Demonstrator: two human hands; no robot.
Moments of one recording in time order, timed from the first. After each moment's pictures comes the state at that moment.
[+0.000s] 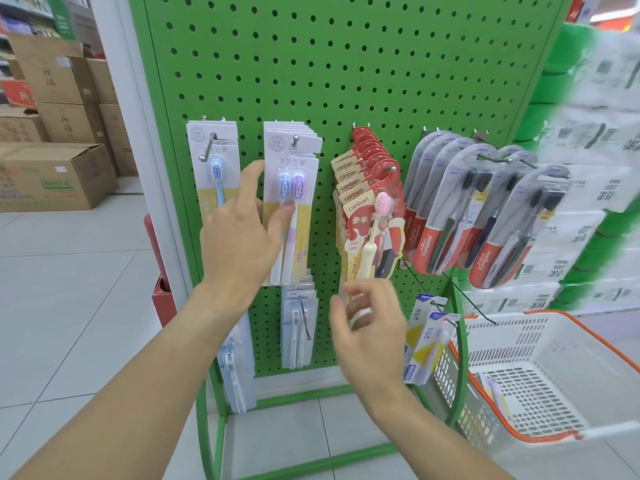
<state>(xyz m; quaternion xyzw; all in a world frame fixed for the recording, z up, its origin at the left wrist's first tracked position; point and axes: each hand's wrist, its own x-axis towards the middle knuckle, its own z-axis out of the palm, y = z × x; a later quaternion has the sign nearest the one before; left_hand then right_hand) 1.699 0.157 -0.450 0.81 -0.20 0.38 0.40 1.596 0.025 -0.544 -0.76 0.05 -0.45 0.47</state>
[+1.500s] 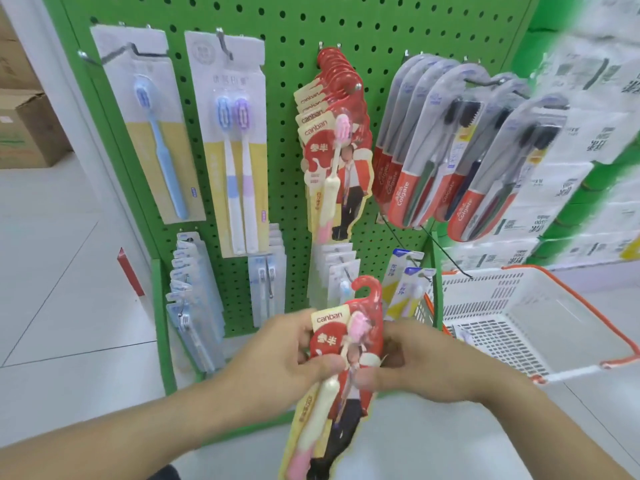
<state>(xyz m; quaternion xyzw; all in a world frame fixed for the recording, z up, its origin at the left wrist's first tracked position) 1.594 0.125 -0.567 0.73 -0.31 -0.26 0.55 1.522 -0.094 -0.554 -0.86 -0.03 0.17 0.49</state>
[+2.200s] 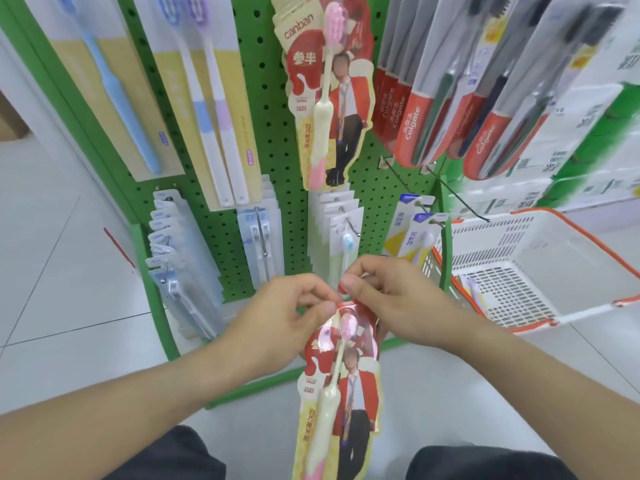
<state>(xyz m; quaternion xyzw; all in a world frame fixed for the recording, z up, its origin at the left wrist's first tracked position) 1.611 0.121 -0.589 0.78 -0.26 -0.26 0.50 1.547 -0.066 -0.581 -0.85 0.05 0.04 0.52</state>
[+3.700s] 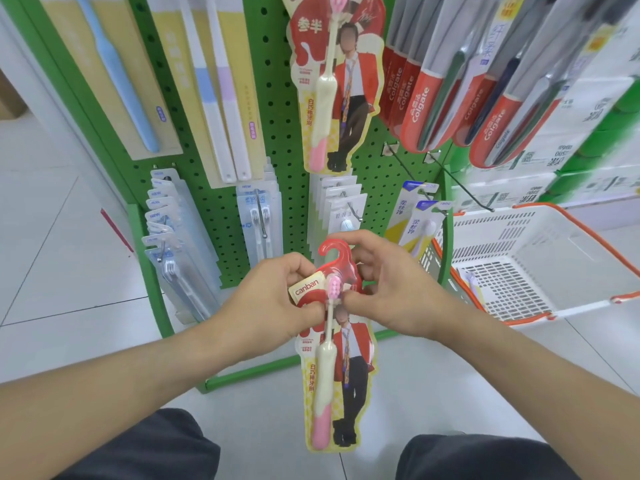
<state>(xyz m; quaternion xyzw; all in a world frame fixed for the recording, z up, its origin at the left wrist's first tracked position) 1.613 0.124 -0.593 0.80 -0.23 -0.25 0.50 1.551 -0.058 -0.592 -0.82 0.02 0.00 0.57</state>
